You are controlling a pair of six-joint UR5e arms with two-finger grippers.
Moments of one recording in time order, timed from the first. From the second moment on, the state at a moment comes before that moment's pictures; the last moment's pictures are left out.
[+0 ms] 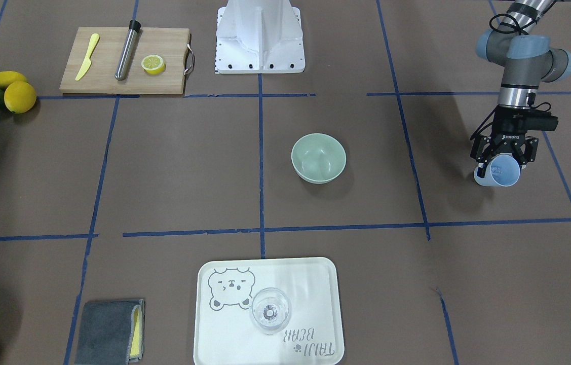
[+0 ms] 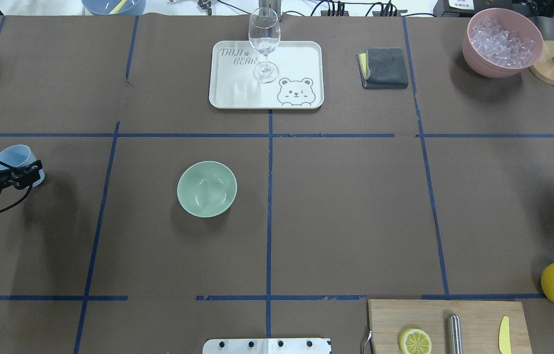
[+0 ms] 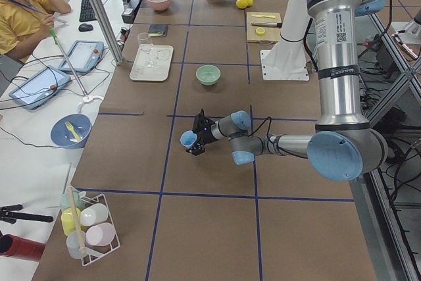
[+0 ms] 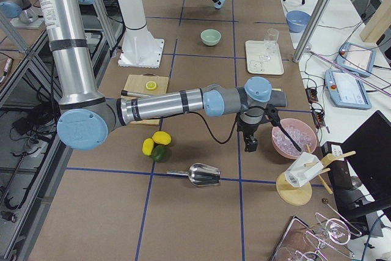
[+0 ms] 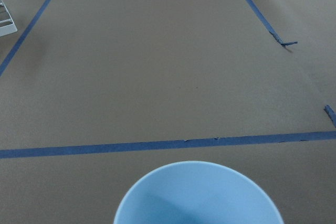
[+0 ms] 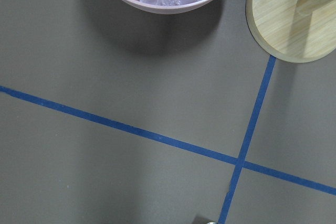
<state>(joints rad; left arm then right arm) -0.62 -1.41 -1.53 -2.87 -1.26 -1.07 1.43 -1.40 1.59 -1.59 2.30 -0.07</state>
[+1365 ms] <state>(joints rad) -0.61 -1.41 -1.53 -2.87 -1.26 -1.07 1.43 -1.40 1.59 -1.59 2.30 -0.07</state>
